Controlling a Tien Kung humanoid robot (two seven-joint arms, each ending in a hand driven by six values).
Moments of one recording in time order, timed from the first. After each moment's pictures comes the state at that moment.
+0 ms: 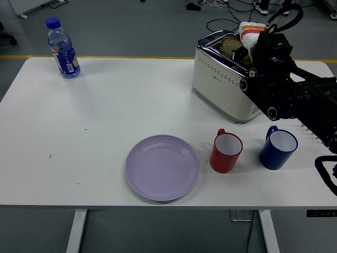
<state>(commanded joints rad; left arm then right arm) -0.07 0.04 -1.04 -0.18 0.98 0.27 0.21 1.29 0.00 0.50 0.47 -1.77 -0.11 -0.47</state>
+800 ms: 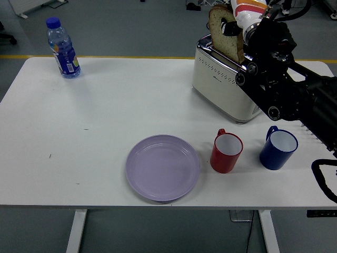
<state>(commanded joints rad) -0.05 0.04 -1.06 -0.18 0.99 0.27 0.22 1.24 -0.05 0.76 0.74 -1.93 -0.24 -0.46</state>
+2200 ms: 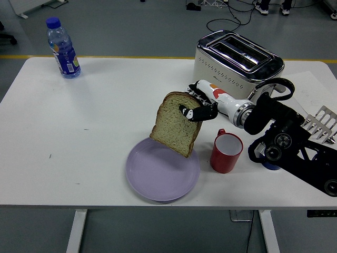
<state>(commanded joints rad) -0.06 0.03 -1.06 -0.18 0.99 0.26 0.21 0.84 -0.31 0.55 1.51 -1.25 -0.18 -0.51</state>
